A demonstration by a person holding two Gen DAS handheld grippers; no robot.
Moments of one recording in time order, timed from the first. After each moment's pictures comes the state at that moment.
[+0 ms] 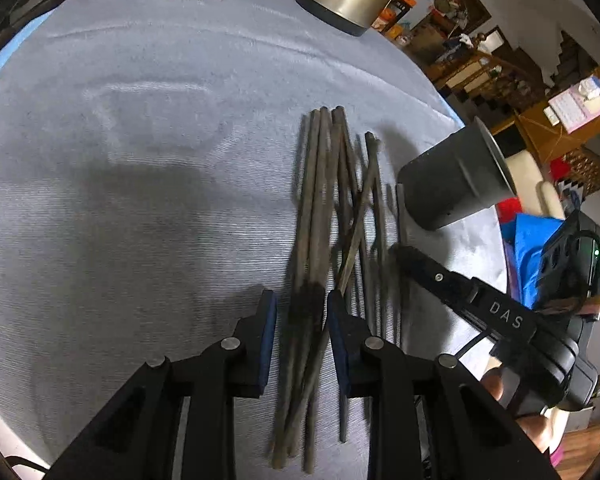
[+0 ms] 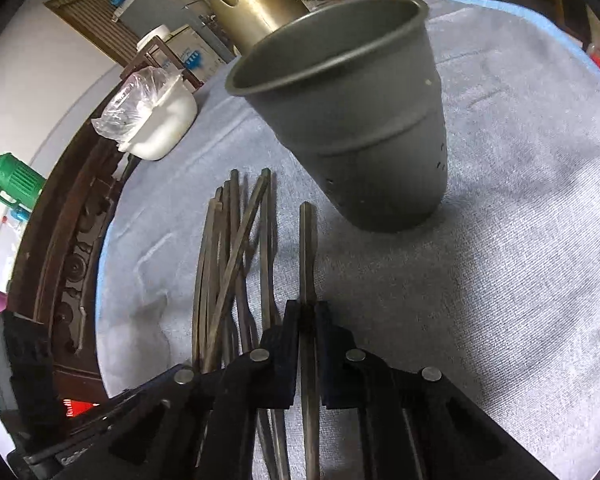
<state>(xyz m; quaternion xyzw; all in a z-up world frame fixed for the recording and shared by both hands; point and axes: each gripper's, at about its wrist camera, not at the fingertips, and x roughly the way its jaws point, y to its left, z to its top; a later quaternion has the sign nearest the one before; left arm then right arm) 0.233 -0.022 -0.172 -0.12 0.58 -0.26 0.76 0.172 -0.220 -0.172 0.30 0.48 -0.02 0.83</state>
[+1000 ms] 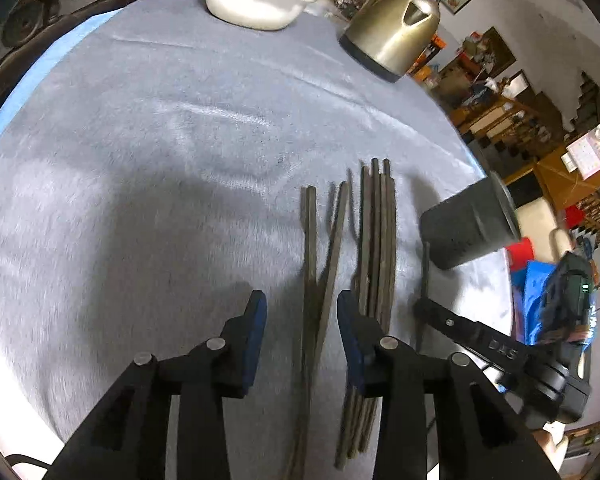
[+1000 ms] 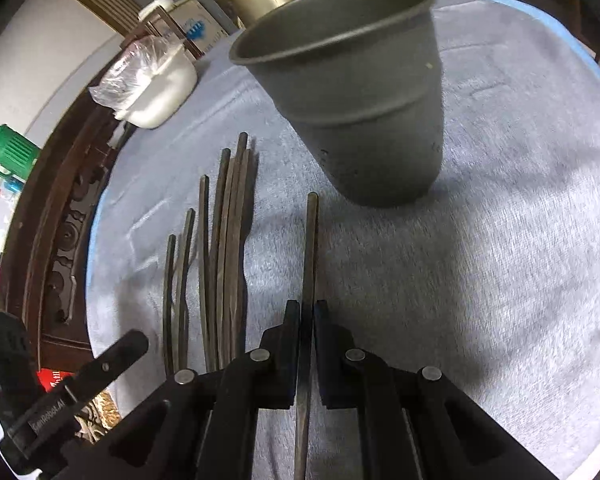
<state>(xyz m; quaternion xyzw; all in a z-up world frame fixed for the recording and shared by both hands) 0.231 0.020 -0.162 -0.15 0.56 -0.19 0.79 0.178 -0.217 -0.168 0.26 0.53 -0.02 0.81</state>
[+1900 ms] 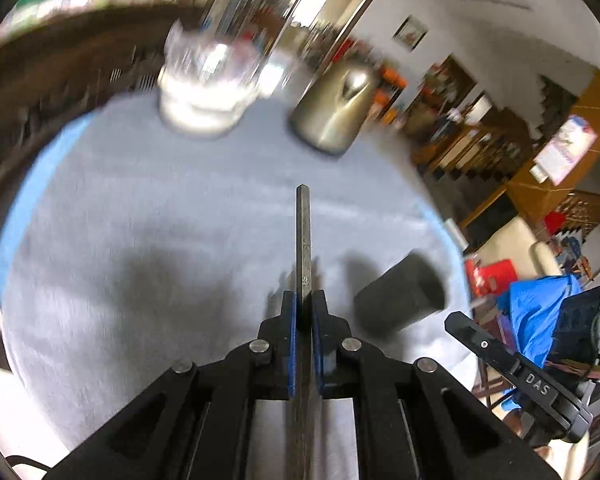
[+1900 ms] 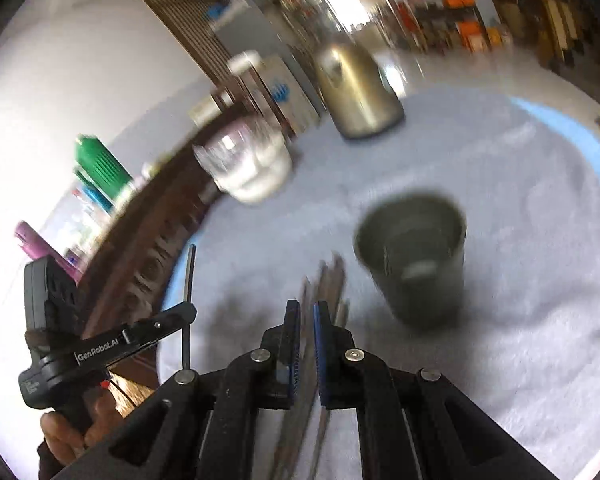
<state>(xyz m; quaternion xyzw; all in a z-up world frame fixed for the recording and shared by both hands) 0.215 0.028 -0.047 -0.15 0.42 -0.24 0.86 0.161 -0.225 -0.053 0.24 0.33 0.09 0.91</state>
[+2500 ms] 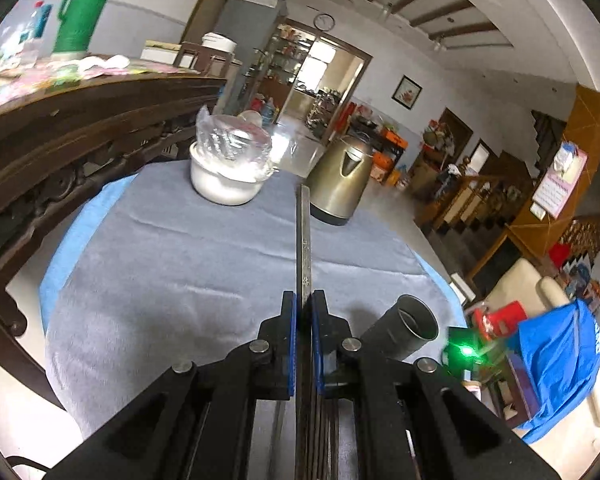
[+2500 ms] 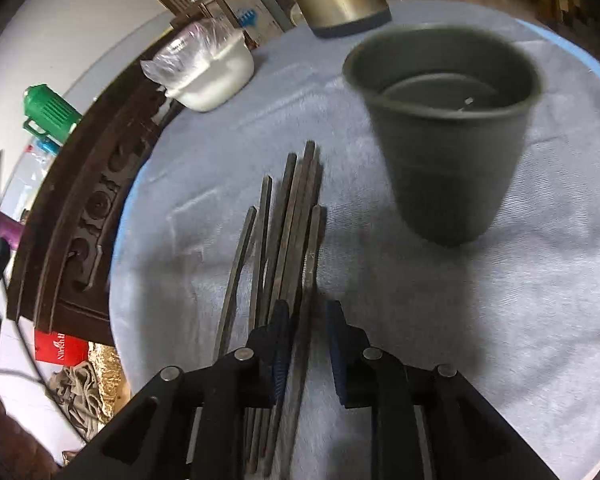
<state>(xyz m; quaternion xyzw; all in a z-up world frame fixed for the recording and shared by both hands) 0.165 0.066 -0.027 -0.17 0.32 -0.19 0.91 0.202 -0.182 -0.160 0.22 0.51 0.06 0.83</state>
